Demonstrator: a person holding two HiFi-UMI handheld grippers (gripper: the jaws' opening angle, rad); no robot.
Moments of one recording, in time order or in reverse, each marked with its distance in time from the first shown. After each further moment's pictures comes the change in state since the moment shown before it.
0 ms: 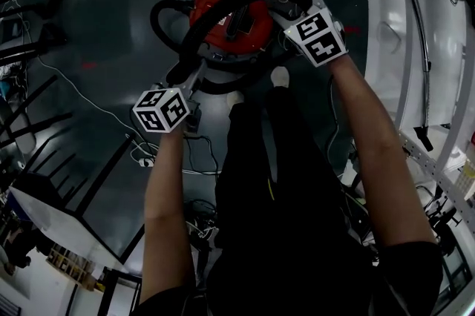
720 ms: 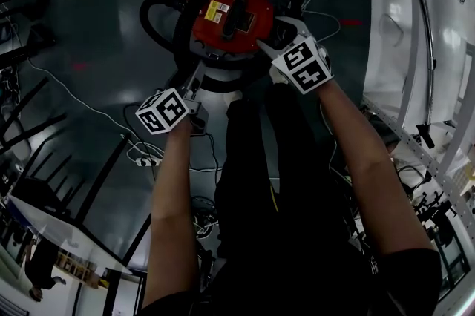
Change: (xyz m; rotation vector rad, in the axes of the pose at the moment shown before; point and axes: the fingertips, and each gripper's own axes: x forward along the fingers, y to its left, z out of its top) left arm 0.044 0.050 -0.056 -0.302 0.004 0.031; right arm 0.046 0.082 -0.074 0.109 0.085 0.147
